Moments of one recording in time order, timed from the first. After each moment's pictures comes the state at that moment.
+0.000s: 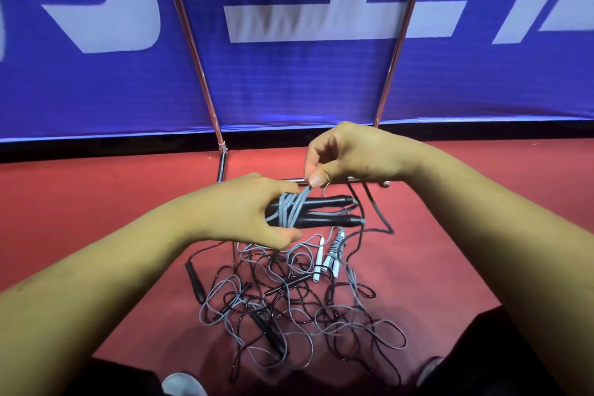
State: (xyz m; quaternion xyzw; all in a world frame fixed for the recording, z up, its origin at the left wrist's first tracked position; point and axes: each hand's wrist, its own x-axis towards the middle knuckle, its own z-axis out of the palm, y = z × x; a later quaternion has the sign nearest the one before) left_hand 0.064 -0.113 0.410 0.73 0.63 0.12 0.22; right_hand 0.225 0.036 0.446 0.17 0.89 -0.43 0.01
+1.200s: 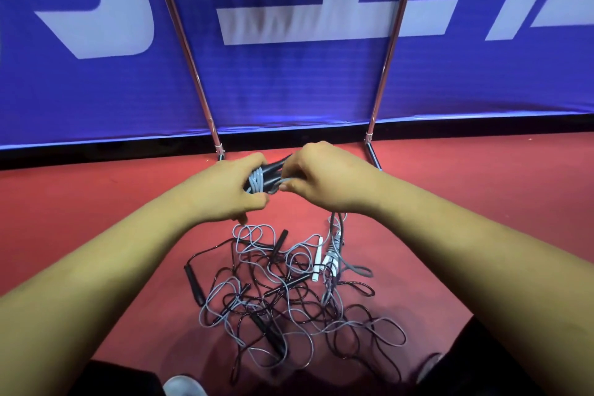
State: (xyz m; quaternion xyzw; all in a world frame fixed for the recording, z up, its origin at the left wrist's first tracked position) left_hand 0.042 -0.097 0.398 0.61 0.75 0.16 0.21; right_hand 0.203 0.006 0.416 0.18 0.96 -0.18 -0.08
